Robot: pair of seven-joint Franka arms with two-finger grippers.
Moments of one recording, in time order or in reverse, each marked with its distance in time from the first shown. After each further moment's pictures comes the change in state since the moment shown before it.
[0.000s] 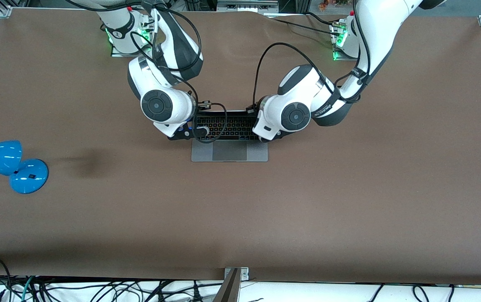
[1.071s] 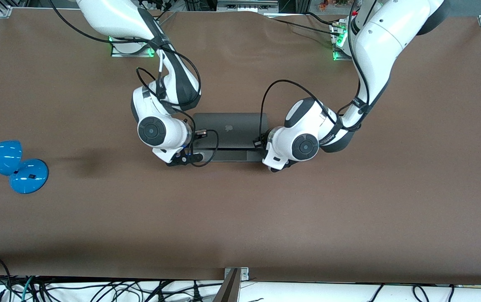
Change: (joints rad) left arm 0.000 0.195 0.063 0.127 0.126 0.133 0.012; right arm -0.053 0.183 -0.006 0.067 0.000 0.215 -0.136
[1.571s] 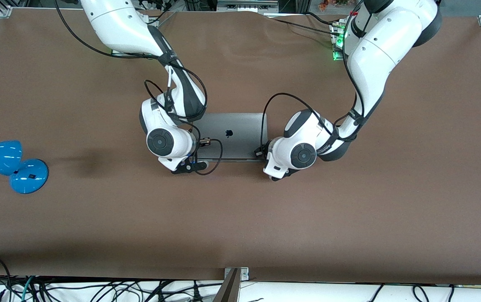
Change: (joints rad) left arm -0.003 0.101 0.007 0.059 0.068 0.057 0.001; right arm -0.001 0.092 0.000 0.050 0.000 0.054 -0.003
